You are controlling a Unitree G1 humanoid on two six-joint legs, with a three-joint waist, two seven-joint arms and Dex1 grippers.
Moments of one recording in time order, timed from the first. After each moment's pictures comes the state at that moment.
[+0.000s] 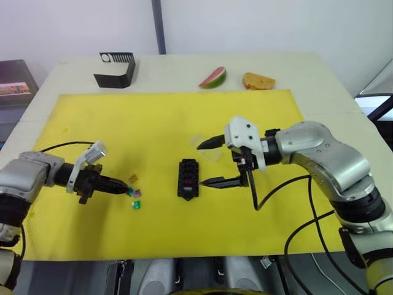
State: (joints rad) left arm -0.52 1.08 -0.30 0.31 -0.53 0.65 -1.60; right arm -0.70 -0.72 0.27 -0.43 0.49 0.76 1.08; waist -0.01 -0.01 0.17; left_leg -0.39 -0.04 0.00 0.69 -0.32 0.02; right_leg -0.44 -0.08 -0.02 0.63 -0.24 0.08
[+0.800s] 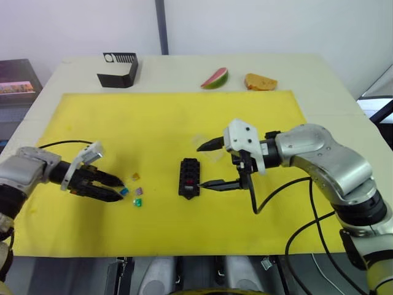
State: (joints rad) left arm -0.57 1.15 -0.39 0.45 -0.61 0.54 -1.61; right arm -0.69 -0.73 0.27 -0.48 0.50 0.78 1.05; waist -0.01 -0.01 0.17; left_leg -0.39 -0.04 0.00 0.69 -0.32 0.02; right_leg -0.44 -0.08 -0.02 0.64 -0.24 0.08
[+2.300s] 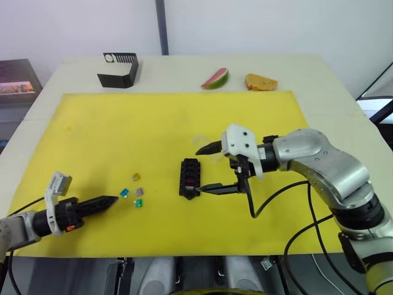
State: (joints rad) left arm 0.09 0.85 0.41 0.01 -1.03 1.19 -1.11; right arm -0.66 -0.72 0.28 -0.49 0.49 0.79 1.03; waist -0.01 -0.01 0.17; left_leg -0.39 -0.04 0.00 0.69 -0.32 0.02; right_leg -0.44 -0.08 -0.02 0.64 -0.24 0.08
